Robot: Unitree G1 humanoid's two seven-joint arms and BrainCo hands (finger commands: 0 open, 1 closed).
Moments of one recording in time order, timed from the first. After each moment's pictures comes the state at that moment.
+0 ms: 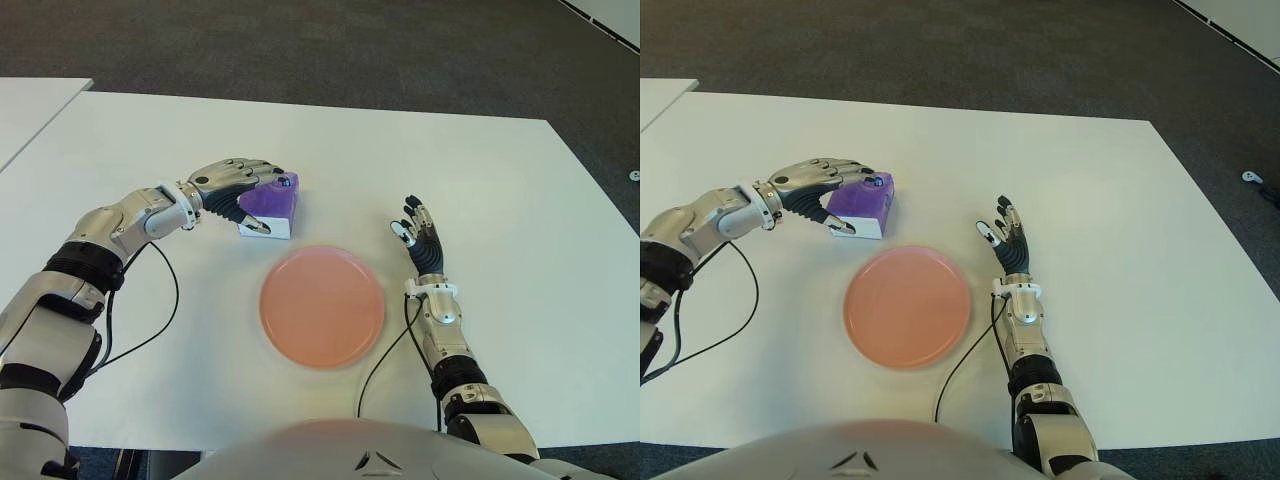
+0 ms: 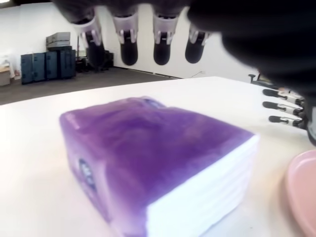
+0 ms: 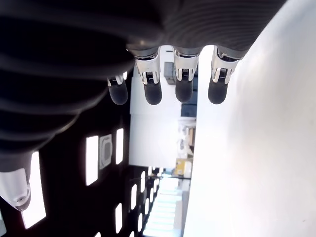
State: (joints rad) left arm -0.64 0.74 -0.46 0.70 0.74 -0.70 0.04; right arm -0.21 -0.09 -0.06 0.71 -0.01 -0.61 -0.02
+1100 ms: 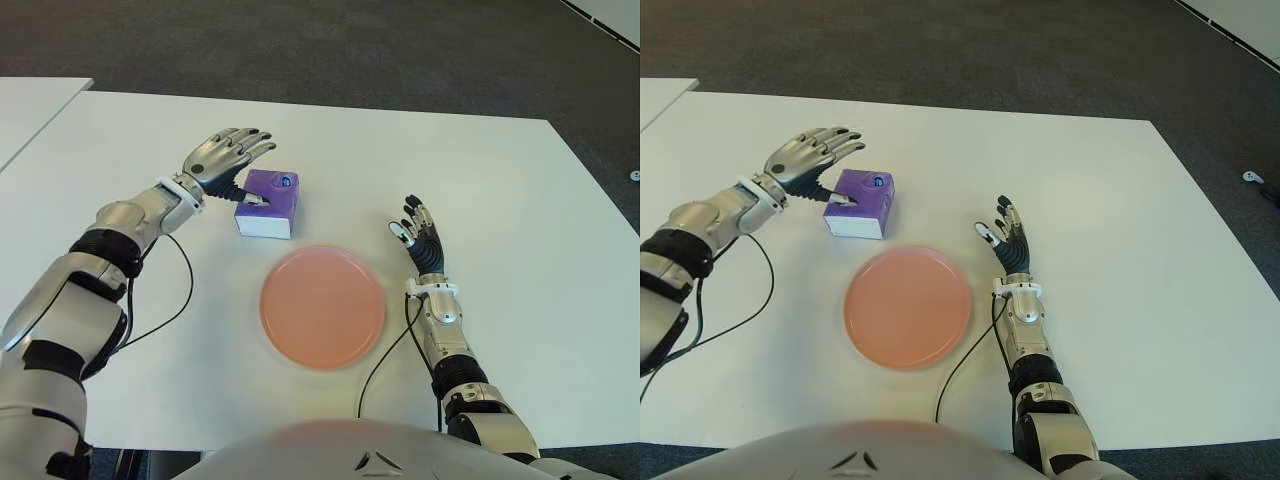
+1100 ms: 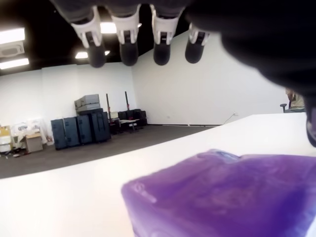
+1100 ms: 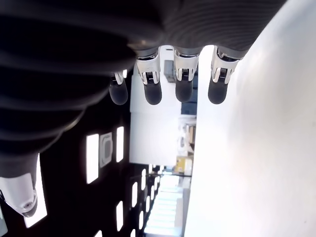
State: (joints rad) left arm -0.78 0.66 -0.55 0.95 0.96 -0.57 0.56; right arm -0.21 -0.09 -0.06 0.72 0.00 -0.61 0.01
